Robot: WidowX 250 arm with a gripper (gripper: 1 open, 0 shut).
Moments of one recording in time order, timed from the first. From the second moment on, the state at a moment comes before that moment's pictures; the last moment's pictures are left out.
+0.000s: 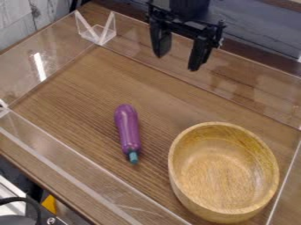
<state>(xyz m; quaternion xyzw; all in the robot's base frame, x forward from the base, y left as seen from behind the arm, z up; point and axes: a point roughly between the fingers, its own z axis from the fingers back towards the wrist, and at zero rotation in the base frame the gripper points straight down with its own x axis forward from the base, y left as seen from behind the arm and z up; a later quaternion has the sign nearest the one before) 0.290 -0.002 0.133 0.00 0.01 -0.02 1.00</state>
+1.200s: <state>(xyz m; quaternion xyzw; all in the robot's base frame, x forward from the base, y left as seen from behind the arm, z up) 0.261 0.025 0.112 -0.01 0.00 0.09 1.00</state>
